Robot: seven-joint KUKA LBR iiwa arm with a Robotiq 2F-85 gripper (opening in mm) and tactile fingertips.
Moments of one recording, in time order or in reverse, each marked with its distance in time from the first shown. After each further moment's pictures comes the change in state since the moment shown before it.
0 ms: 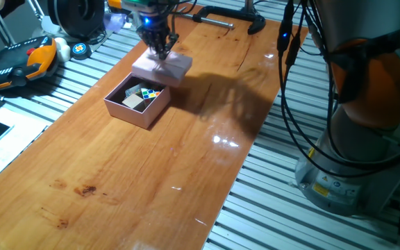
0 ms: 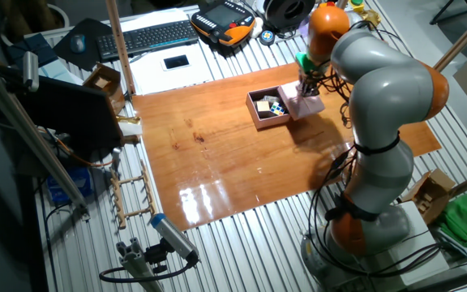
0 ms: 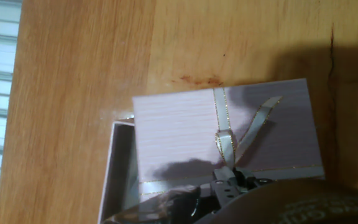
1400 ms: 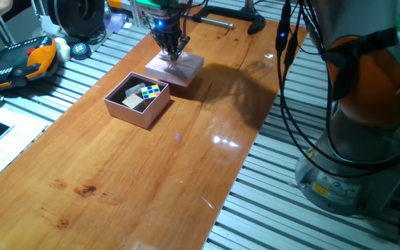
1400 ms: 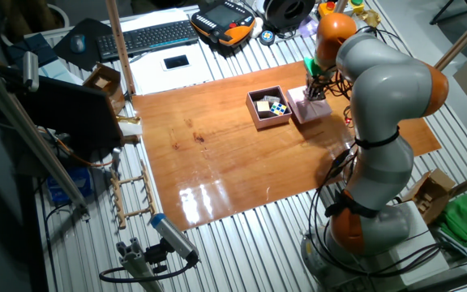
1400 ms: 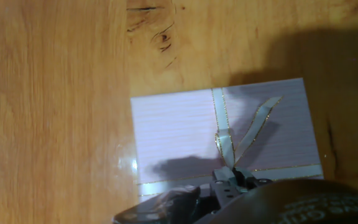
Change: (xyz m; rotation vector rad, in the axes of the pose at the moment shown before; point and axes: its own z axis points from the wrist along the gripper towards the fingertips) arm -0.028 0.002 0.045 -0.002 0.012 0.013
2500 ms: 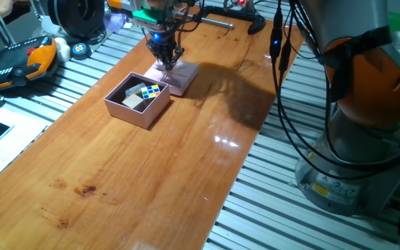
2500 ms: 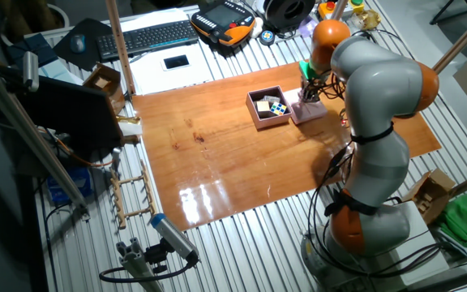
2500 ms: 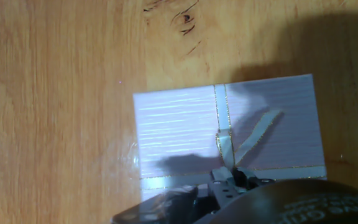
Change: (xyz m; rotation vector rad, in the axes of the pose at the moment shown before) arm 0.005 0.017 0.035 -0.022 0.011 -0.004
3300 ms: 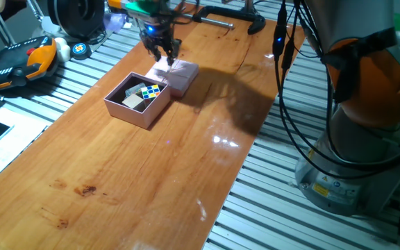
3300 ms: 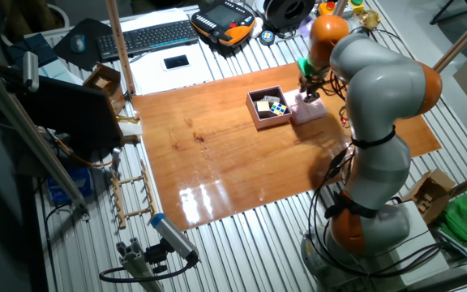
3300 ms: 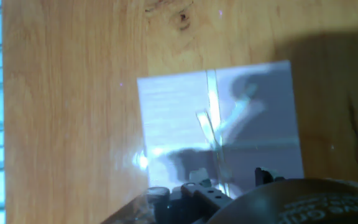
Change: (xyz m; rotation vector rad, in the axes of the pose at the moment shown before) arm 0.030 0.001 -0.053 0.024 -0.029 0.031
